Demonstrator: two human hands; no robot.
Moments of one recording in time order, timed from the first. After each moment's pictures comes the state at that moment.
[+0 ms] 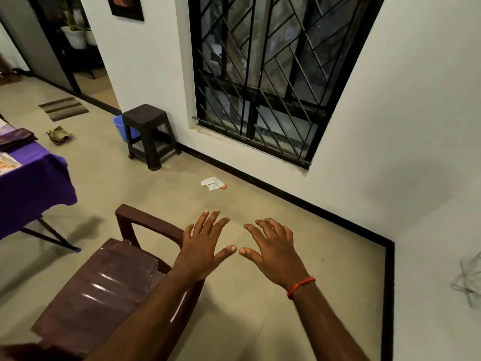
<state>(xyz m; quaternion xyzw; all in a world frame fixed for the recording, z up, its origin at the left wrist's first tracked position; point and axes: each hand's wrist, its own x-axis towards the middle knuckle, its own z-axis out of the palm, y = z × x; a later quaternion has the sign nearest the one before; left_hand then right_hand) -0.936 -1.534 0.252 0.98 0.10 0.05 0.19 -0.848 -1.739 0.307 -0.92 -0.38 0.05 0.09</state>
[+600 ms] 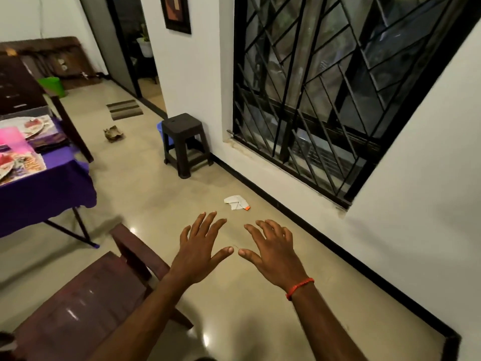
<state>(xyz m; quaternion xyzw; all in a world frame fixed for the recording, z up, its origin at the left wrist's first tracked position) -0.747 -1.504 0.257 0.96 0.23 0.09 0.17 -0.599 -1.680 0.296 -0.86 -0.50 0.05 0.11</state>
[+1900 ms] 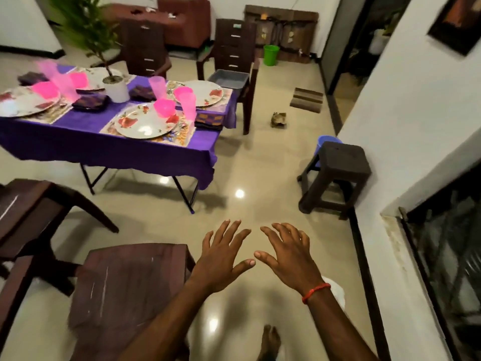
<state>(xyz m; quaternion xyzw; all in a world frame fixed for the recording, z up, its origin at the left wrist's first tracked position) -0.660 -1.169 0.223 0.78 0.59 0.10 0.16 -0.443 -1.147 0.262 -0.58 -0.80 0.12 0.04</state>
